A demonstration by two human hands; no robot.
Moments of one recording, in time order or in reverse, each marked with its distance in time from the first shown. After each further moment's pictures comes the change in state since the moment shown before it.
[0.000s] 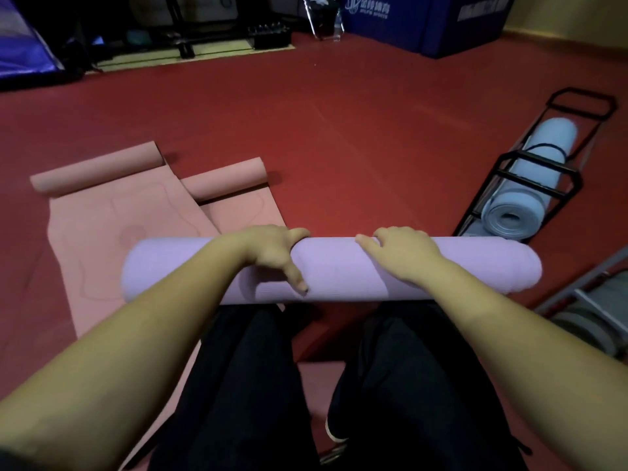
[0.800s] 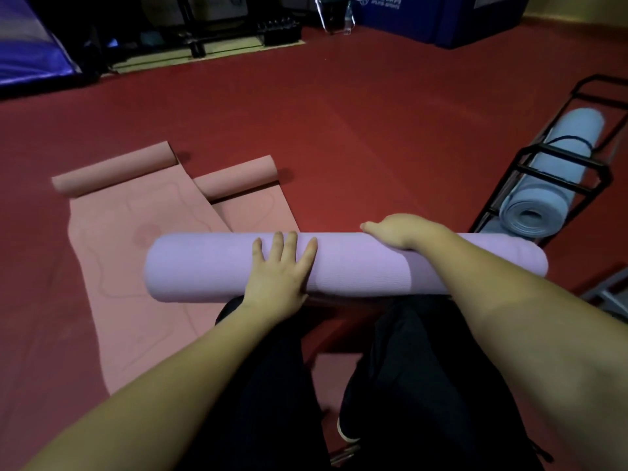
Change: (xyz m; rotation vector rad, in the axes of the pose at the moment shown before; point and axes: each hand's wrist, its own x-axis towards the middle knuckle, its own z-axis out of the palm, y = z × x) left_hand -0.003 -0.003 0.099 0.518 0.694 -0.098; right_hand 0.051 -0.010 -0.022 0.158 -0.360 0.116
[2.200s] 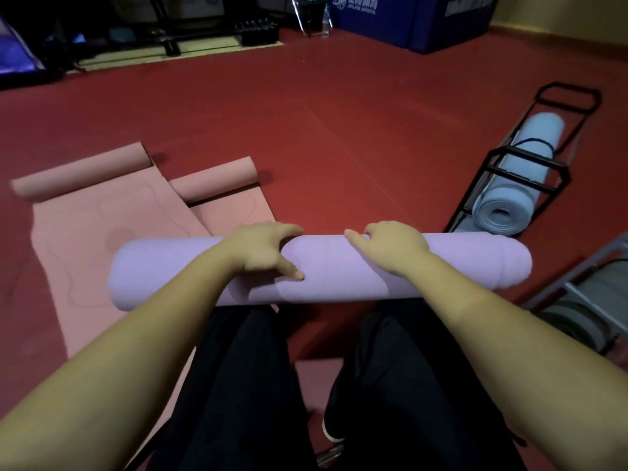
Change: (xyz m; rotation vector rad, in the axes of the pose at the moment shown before) left_hand 0.064 -0.040 -0.052 -0.519 -0.519 0.050; right_hand -0.022 0.017 0.033 -0.081 0.370 -0.066
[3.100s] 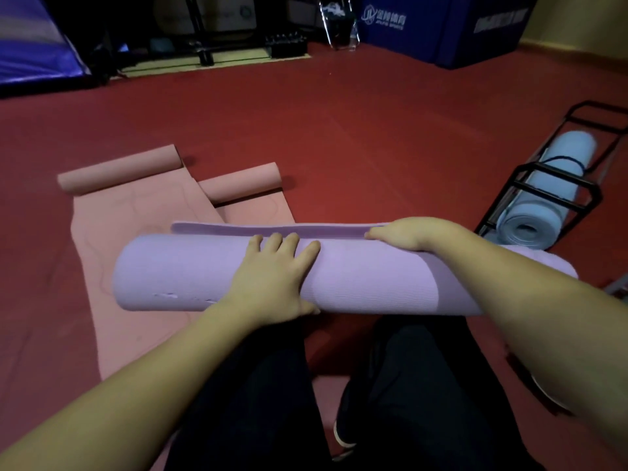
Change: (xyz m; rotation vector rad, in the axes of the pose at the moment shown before) left_hand -0.080 0.012 0.046 0.522 0.560 0.065; right_hand 0.018 -0.026 -0.049 0.065 -0.455 -0.011
